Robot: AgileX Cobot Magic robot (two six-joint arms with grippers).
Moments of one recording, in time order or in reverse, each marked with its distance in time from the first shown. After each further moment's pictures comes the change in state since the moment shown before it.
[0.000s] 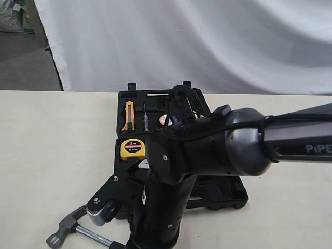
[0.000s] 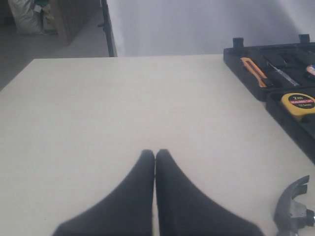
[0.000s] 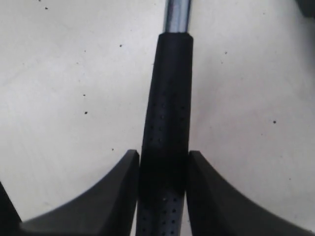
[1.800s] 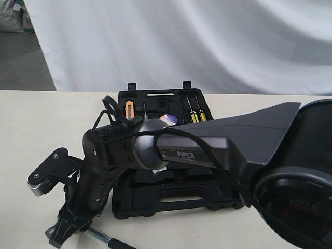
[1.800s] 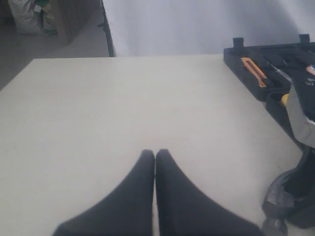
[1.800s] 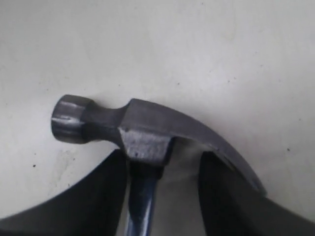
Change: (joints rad) left arm 0.000 0.000 0.000 0.000 0.000 0.000; right arm 0.048 0.389 -0.491 0.026 -0.157 -0.080
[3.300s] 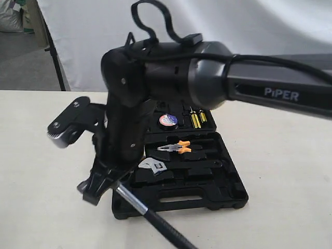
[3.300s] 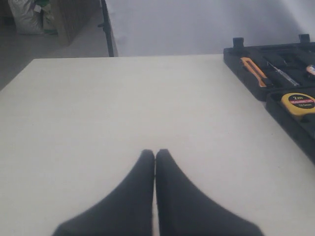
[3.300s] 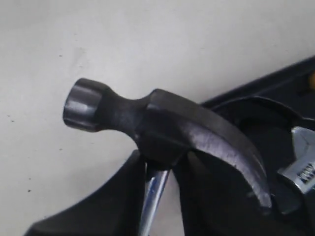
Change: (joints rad) left arm 0.000 0.000 0.000 0.000 0.000 0.000; right arm -0.059 -0.294 0.005 -0.231 0.341 0.107
